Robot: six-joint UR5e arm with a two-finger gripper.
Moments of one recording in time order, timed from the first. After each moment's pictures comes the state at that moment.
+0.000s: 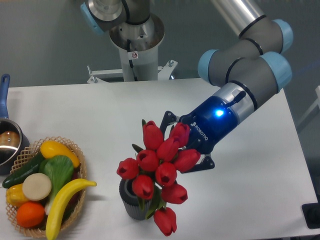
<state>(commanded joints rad) 2.62 -2.10 -1.34 -0.75 0.08 0.81</state>
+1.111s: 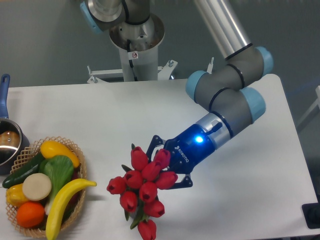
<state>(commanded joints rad) 2.60 -2.12 -1.61 -0.75 0.10 1.16</state>
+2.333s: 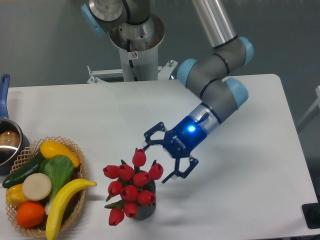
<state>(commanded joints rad) 2.73 -1.97 -1.81 -0.76 0.29 1.23</state>
